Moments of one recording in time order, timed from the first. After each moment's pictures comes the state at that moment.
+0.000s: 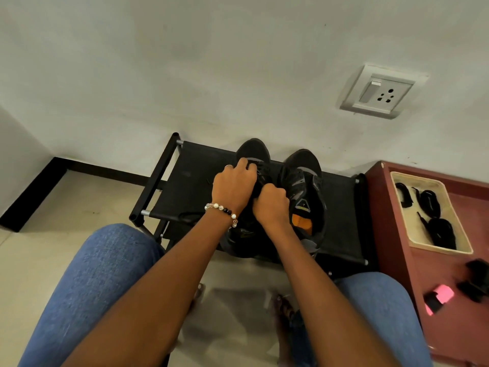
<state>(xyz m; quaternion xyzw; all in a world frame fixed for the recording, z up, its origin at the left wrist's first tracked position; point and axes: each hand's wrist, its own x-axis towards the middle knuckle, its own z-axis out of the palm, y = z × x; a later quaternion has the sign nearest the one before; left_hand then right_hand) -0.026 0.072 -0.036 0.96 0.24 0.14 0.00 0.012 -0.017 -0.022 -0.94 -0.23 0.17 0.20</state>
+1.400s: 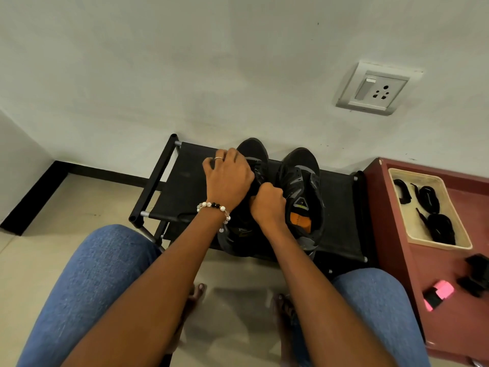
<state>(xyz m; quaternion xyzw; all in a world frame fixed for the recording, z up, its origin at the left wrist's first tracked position) -0.018 0.079 -0.041 0.92 0.30 0.23 0.06 0.013 -0.016 -0.031 -0.93 -0.21 0.17 0.24</state>
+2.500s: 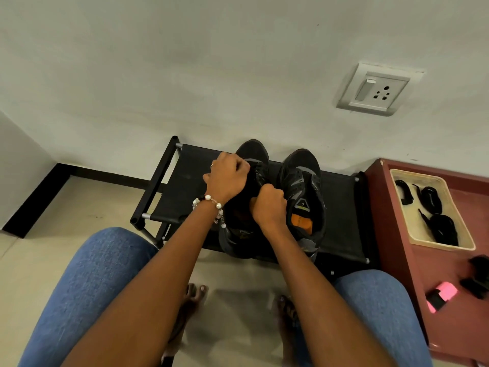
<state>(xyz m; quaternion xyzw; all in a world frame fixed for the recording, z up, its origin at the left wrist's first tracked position) -0.020 0.089 -0.017 0.84 0.36 0.14 0.38 0.012 -0.018 -0.030 -0.93 -0.21 0.16 0.24</state>
